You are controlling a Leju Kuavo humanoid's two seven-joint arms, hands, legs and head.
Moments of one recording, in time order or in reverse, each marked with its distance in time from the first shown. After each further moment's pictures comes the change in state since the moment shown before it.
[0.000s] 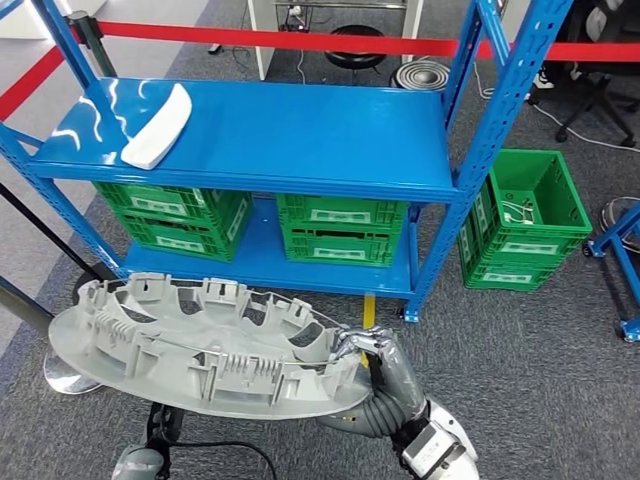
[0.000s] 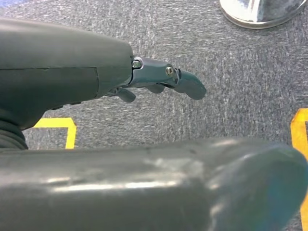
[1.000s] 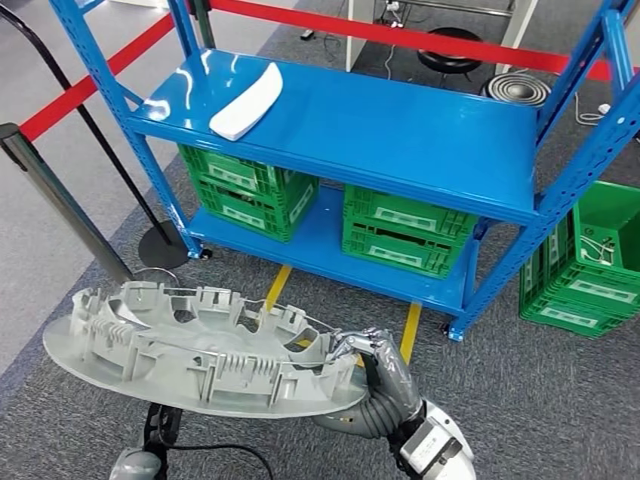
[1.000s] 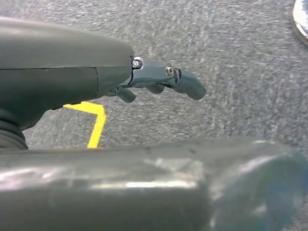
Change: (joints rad) left arm 0.012 0.006 -0.001 0.000 0.000 0.000 -0.002; right arm 0.007 0.009 0.001 0.010 -0.017 0.014 0.003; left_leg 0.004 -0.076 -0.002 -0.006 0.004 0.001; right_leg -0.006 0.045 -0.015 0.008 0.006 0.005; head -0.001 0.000
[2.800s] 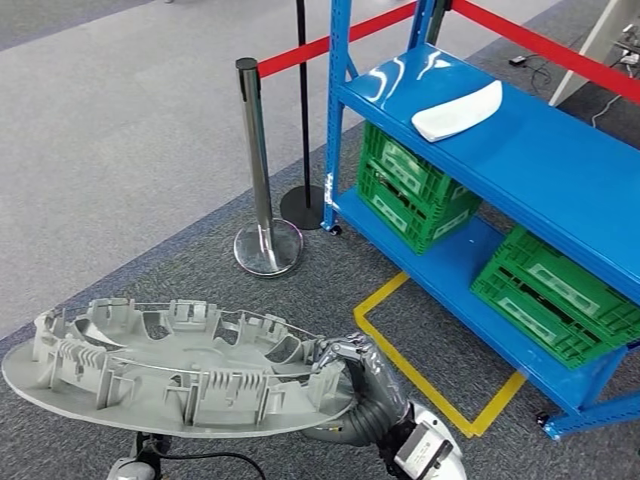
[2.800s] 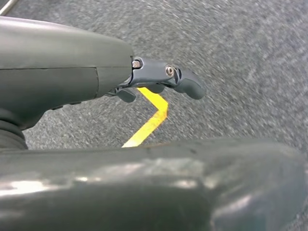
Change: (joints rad) left arm 0.022 0.004 -0.012 0.000 0.043 0.020 -0.048; right arm 0.005 0.018 0.012 0.005 -0.017 0.053 -0.012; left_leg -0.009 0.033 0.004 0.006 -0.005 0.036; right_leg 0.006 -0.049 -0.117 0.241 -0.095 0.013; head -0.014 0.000
